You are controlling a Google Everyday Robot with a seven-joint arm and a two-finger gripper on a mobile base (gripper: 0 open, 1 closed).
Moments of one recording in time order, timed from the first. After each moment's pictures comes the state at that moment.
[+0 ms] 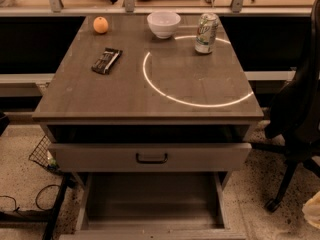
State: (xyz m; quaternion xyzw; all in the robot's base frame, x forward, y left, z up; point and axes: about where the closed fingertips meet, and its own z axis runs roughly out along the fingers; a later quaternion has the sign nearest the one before) arm 0.276 -0.309 0.782 -0.62 0.77 -0.05 0.11
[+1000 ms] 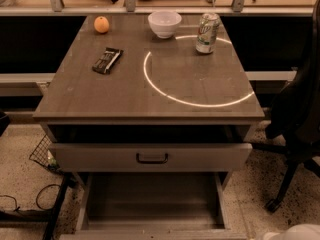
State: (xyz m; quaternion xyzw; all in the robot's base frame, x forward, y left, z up) arm 0.240 -0.224 0.599 -0.63 0.77 0.02 0.10
